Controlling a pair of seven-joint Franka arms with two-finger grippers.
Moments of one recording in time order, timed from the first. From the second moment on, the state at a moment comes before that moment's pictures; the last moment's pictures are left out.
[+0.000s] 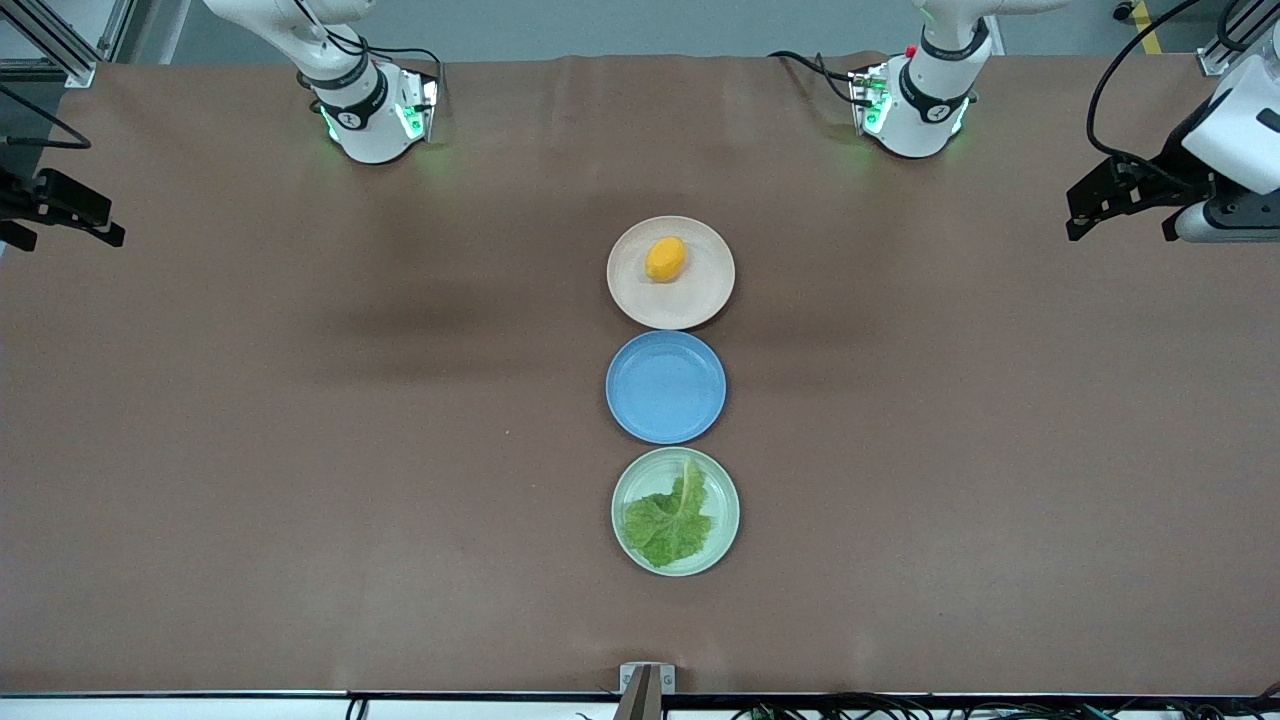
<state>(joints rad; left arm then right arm) 0.00 -0.07 -0.11 -1.59 0.02 1.53 -0.08 -0.01 -0.07 -0.11 -1.62 0.01 1.50 -0.14</state>
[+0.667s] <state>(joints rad) -0.05 0.18 -0.12 -1.44 0.02 1.60 -0.13 -0.01 -0.08 -0.11 -1.63 0.01 1.50 -0.11</state>
